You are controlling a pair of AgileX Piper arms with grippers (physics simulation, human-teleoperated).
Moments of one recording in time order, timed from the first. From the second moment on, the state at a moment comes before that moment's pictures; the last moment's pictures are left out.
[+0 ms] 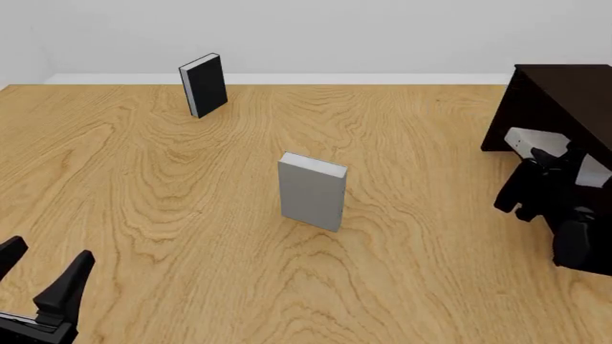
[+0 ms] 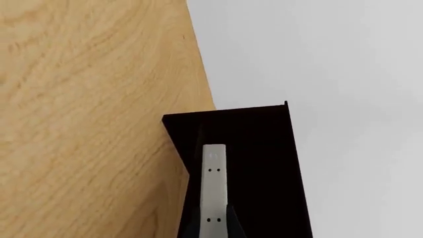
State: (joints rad) left arm -0.13 0.01 0.00 0.12 0.15; right arm -0.24 1.84 -0.55 -1.04 -1.39
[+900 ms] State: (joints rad) left arm -0.13 0.02 0.00 0.12 0.14; right arm -0.23 1.85 -0.59 -0.95 -1.34
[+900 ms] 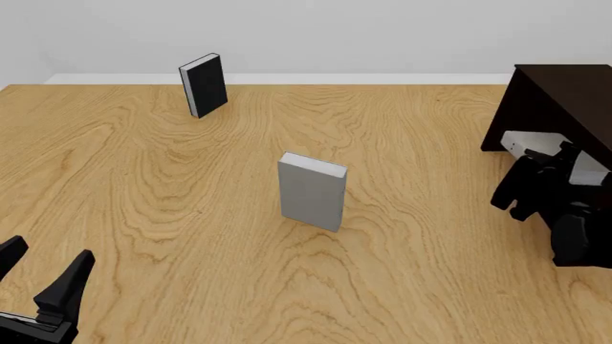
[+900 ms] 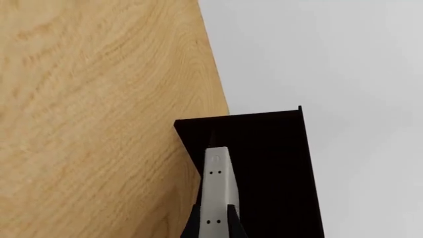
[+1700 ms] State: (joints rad) left arm -0.13 0.01 0.00 0.12 0.14; right arm -0.26 1.88 -0.58 -0.91 -1.31
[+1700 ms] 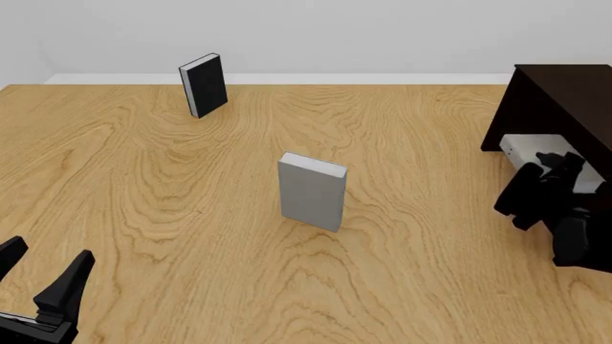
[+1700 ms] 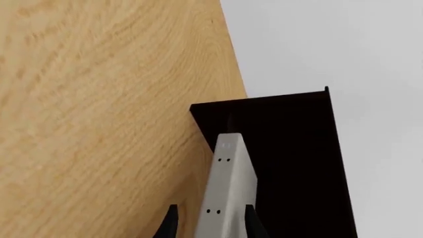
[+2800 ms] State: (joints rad) left arm -0.13 0.02 0.00 0.12 0.13; right arm -0.15 1.88 -0.68 -0.85 -1.34
